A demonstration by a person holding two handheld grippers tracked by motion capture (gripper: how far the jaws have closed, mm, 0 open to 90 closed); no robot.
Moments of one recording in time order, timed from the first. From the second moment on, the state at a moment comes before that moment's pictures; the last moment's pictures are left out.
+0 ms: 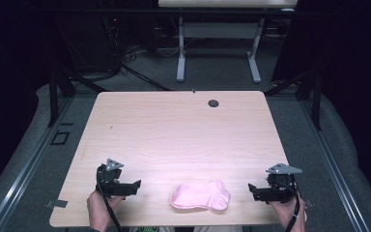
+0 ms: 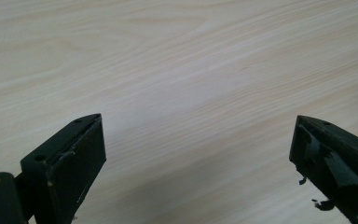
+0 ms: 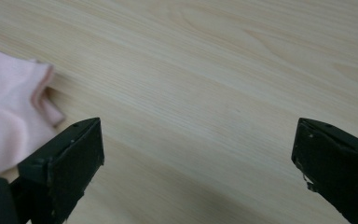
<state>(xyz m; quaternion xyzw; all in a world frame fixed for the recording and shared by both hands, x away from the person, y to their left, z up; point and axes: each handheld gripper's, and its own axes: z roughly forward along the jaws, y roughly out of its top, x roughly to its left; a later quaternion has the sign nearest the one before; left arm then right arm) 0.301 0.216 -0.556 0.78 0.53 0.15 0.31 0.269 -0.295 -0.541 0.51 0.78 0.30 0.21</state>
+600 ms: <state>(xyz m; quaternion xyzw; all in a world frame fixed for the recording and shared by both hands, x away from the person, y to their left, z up) 0.318 0.223 -0.589 0.77 0.52 0.20 0.30 0.287 -0.326 -0.589 0.56 0.73 0.30 0.23</state>
